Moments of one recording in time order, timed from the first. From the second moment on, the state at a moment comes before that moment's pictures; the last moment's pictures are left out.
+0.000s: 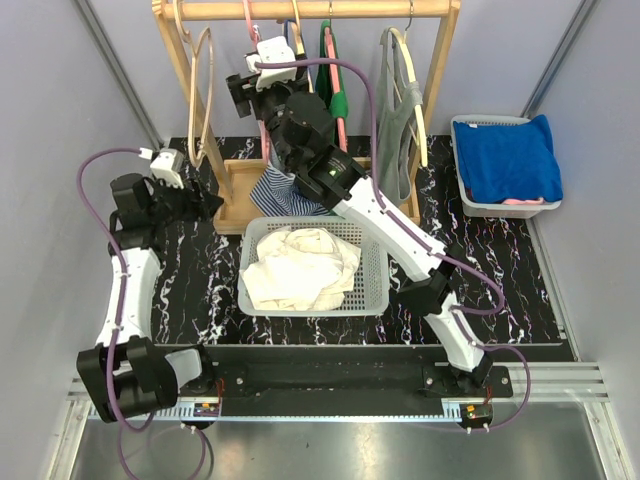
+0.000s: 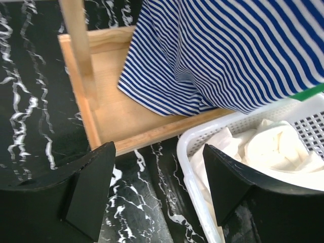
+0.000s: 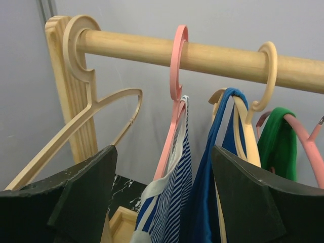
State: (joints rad) left arm 0.24 1.16 0.95 -0.21 0.67 0.01; right arm 0.97 2.23 2.68 -0.05 0.56 -0.27
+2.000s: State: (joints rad) left arm -0.43 1.62 2.04 -0.43 -0.12 0.04; right arm 0.91 1.16 1.41 0.28 0.72 -0.29
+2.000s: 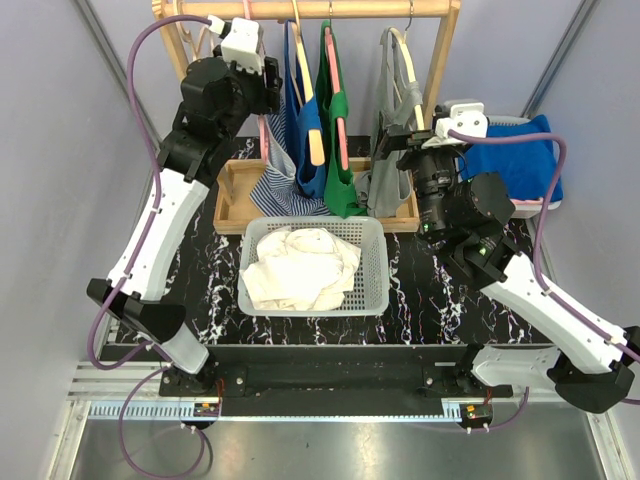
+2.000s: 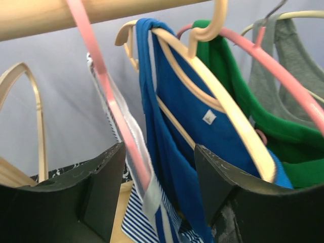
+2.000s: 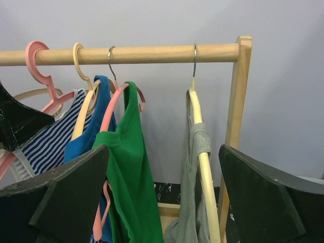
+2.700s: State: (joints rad) left arm -0.41 1.67 2.02 -0.48 -0.15 0.00; right arm 0.90 1.10 1.38 0.26 0.73 -0.27
